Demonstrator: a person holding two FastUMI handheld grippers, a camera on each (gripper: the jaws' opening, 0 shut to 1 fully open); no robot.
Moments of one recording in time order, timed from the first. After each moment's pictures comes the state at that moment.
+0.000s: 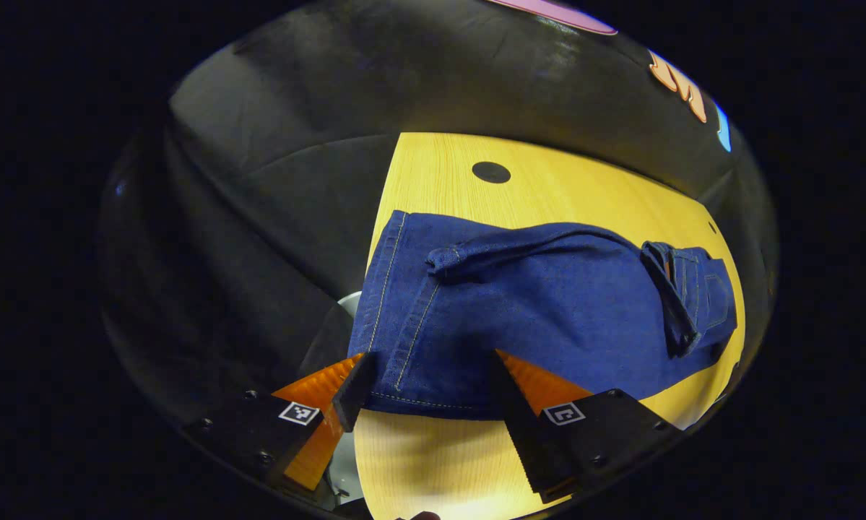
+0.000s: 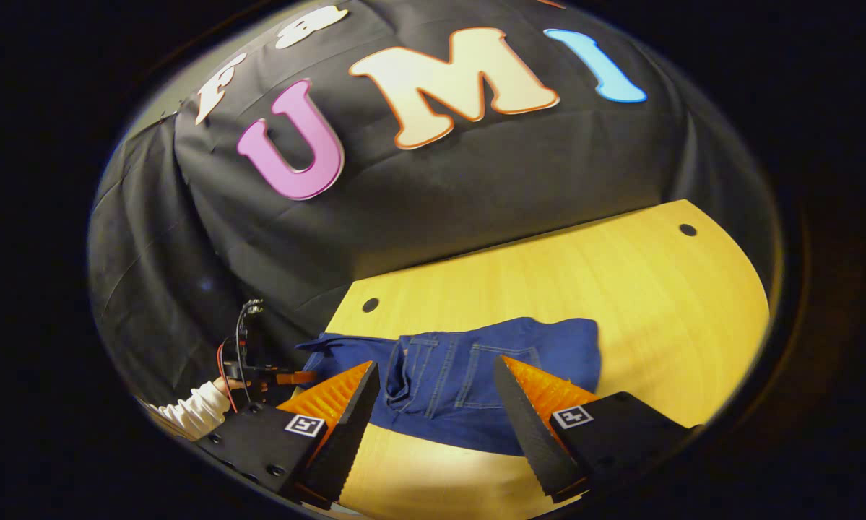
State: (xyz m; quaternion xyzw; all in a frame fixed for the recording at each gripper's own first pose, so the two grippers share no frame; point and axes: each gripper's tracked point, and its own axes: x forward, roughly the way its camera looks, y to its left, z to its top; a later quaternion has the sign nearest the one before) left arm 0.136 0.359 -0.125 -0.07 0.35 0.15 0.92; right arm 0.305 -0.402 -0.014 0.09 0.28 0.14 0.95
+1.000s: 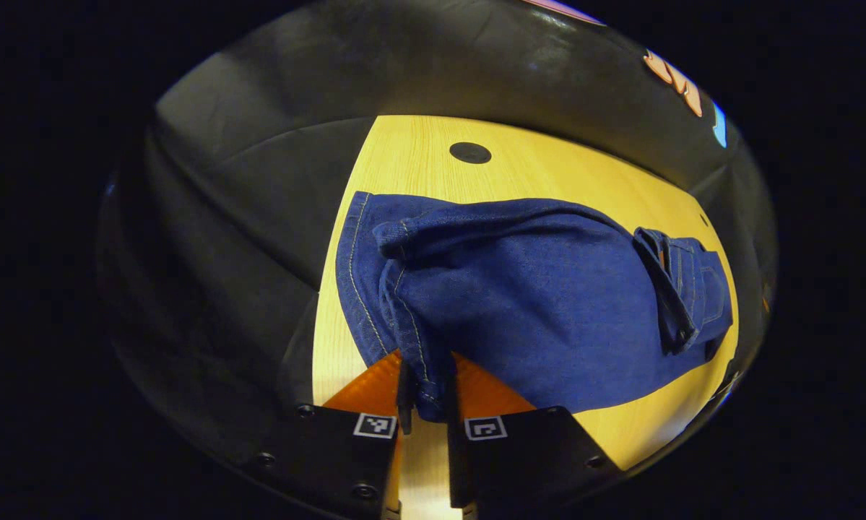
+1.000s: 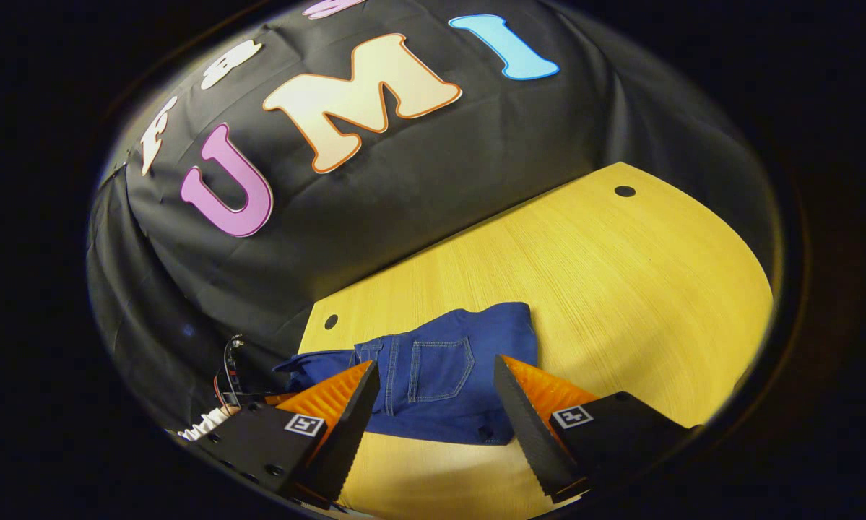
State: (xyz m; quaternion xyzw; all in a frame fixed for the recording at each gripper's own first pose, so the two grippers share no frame) left arm 0.130 0.384 -0.118 -0.11 0.36 0.11 0.92; right arm 0.302 -0.475 -0.033 0.17 0.30 0.06 0.94
